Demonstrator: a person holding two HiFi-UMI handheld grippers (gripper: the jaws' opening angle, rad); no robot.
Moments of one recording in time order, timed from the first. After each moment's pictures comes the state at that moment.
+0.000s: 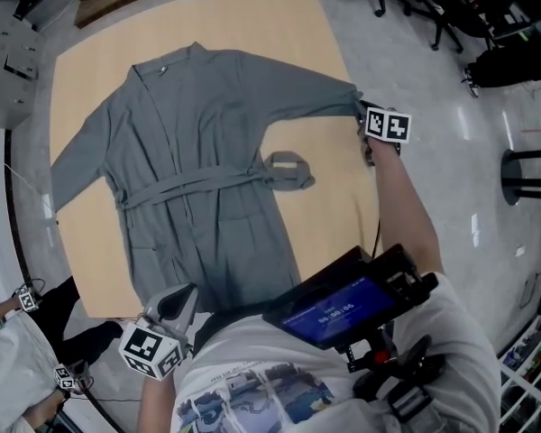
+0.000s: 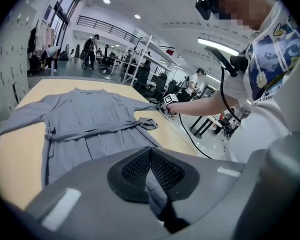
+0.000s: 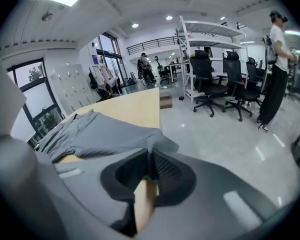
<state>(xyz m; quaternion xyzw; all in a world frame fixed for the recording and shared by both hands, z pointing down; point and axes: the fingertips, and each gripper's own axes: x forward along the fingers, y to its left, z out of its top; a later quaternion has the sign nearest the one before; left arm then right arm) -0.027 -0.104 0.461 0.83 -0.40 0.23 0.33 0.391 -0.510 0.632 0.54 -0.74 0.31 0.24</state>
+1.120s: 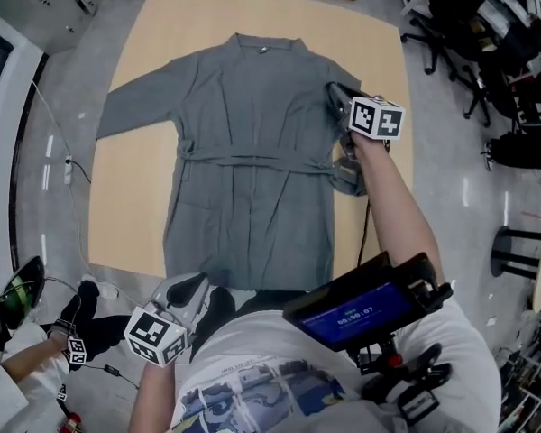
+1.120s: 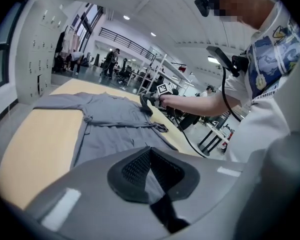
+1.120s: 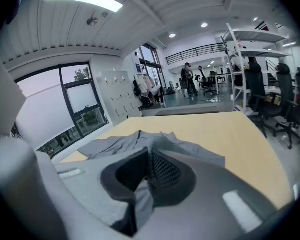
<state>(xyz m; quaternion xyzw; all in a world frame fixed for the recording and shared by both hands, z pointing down) -0.115 -0.030 0.455 0.80 -0.47 0.15 0.34 0.057 -0.503 0.499 0.38 -0.88 0.23 0.19</state>
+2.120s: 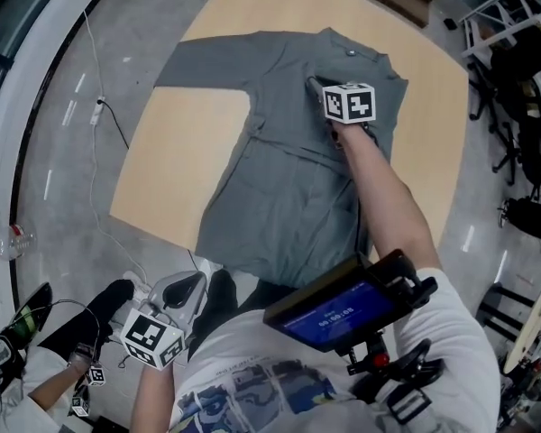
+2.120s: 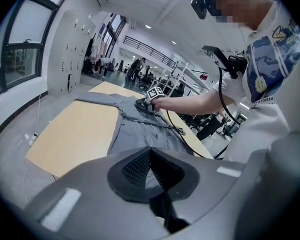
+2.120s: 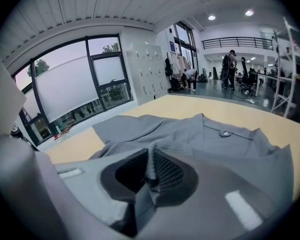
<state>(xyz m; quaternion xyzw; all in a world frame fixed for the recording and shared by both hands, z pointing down) -0.193 0.039 0.460 0.72 -0.58 0.12 0.36 -0.196 -0.452 0.584 0.22 -0.91 0.17 0.30</state>
